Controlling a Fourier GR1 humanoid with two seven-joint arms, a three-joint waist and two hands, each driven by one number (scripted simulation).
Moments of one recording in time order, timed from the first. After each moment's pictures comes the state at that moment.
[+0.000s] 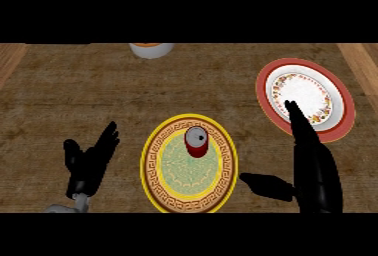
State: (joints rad) left arm -0.02 0.29 -0.28 -1.41 0.32 0.22 0.15; right arm -0.14 -0.34 0.50 -2.01 0.80 -0.26 0.99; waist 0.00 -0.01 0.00
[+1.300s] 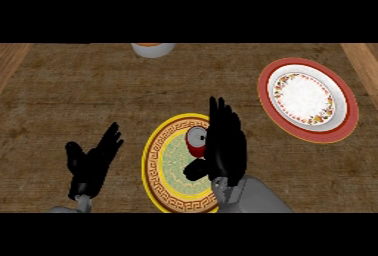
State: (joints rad) left arm -0.01 0.25 -0.25 -1.41 0.28 0.19 0.15; right arm -0.46 -0.01 0.65 -1.56 0.89 -0.12 1.18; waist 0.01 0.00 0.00
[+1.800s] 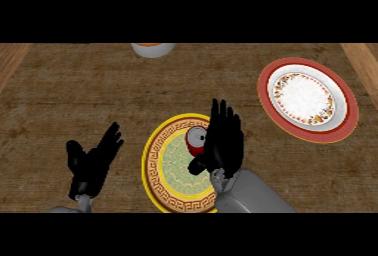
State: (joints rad) left arm -0.01 0.24 -0.24 -1.43 0.27 0.20 0.17; right arm -0.48 -0.01 0.64 -1.42 0.89 -0.14 1.18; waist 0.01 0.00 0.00
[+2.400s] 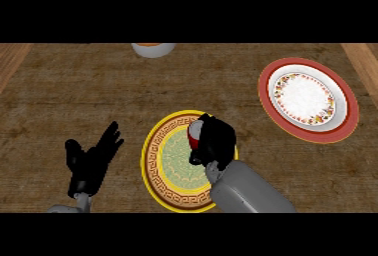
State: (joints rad) left arm -0.02 0.23 -0.21 -1.40 0.26 0.16 0.16; right arm -0.56 -0.01 0.68 -1.24 0.77 -0.18 1.14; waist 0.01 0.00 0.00
